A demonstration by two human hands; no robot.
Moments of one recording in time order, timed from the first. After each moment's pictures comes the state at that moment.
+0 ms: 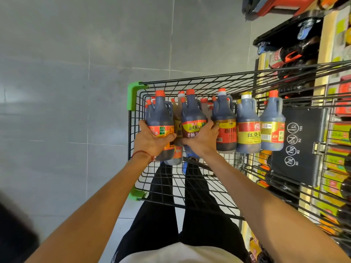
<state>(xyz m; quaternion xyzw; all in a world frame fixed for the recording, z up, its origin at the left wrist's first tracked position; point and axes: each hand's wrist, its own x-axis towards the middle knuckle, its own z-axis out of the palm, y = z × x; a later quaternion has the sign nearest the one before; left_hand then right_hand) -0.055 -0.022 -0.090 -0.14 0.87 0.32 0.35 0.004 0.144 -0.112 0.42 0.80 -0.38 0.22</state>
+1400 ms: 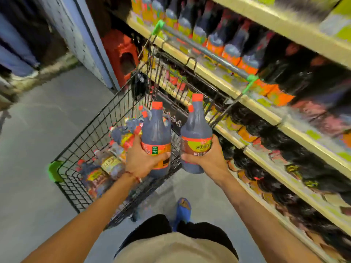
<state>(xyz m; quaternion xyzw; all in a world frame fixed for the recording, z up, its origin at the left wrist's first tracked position) 0.147 0.086 0.095 0.36 0.78 0.41 0.32 0.361 0.165 0.107 0.53 0.55 -0.57 -0.30</state>
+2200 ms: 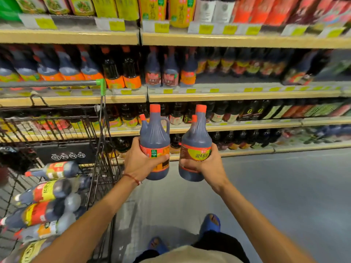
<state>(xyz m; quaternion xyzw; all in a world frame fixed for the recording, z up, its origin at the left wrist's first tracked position) 0.383 0.074 0.149 0.64 0.54 0.30 0.45 0.576 -0.041 0.151 0.71 0.30 -0.39 -0.51</state>
